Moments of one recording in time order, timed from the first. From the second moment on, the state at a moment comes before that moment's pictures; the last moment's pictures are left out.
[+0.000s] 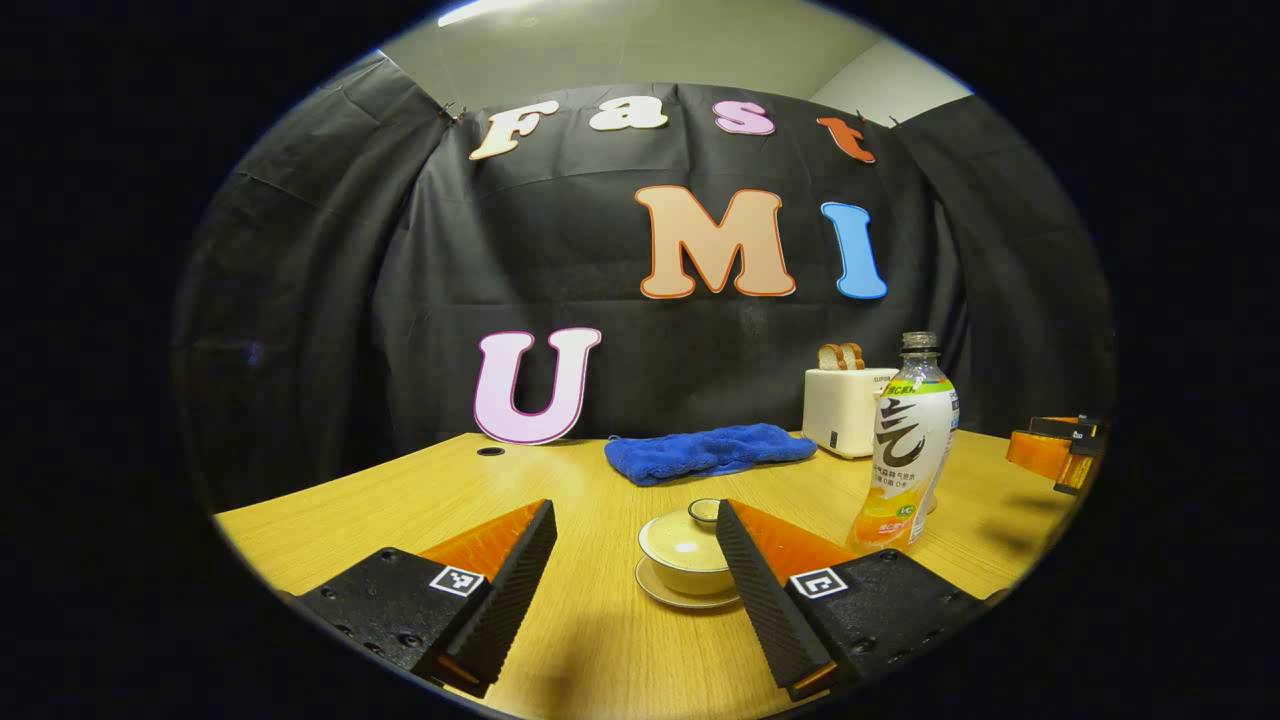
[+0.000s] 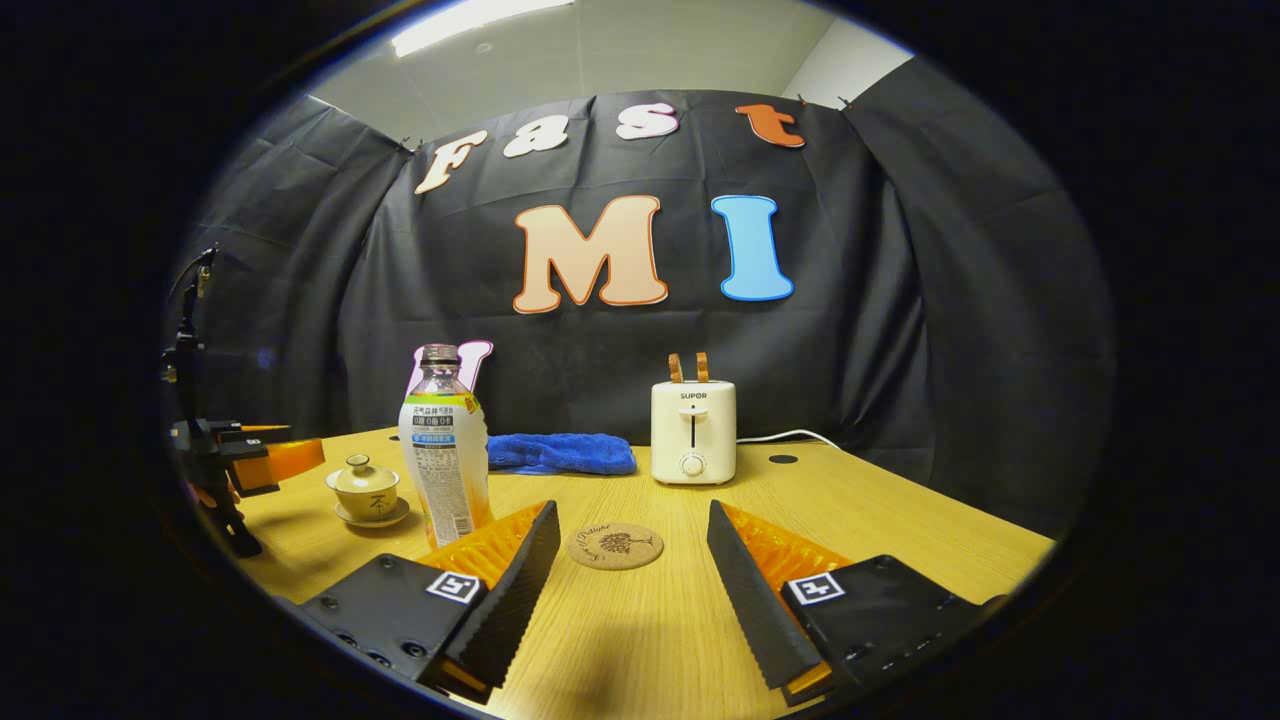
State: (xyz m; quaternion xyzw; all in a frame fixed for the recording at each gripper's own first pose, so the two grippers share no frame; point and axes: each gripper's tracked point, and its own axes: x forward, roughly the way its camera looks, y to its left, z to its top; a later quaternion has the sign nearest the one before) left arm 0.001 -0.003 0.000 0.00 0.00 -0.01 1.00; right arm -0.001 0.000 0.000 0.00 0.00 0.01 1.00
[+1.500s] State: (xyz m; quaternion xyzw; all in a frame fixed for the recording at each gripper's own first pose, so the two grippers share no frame) left arm 0.041 -0.040 -0.024 0.01 0.07 -0.08 0.99; right arm -0.001 -0.001 -0.001 0.00 0.00 0.01 1.00
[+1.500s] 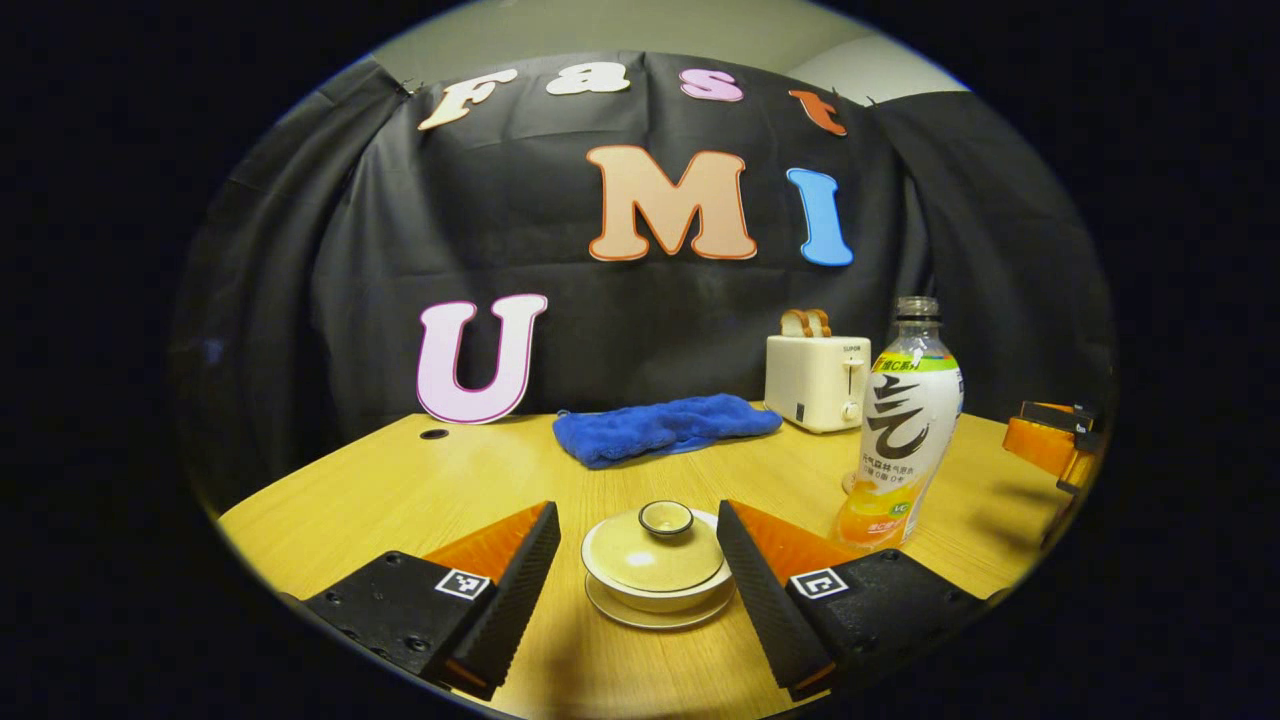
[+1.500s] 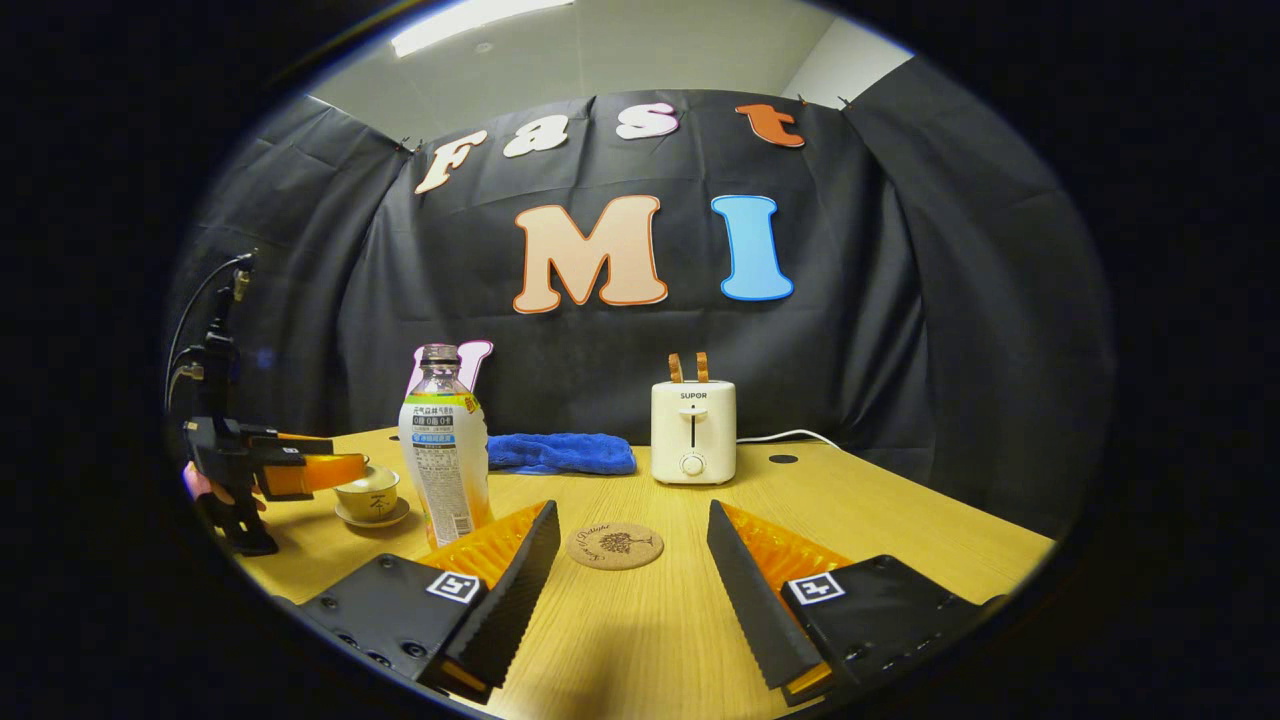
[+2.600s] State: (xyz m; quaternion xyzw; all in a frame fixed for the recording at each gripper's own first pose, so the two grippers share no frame) left arm 0.064 -0.053 -0.025 0.02 0.08 -0.10 0.99; right arm 0.000 -0.001 -0.001 0.00 0.00 0.01 1.00
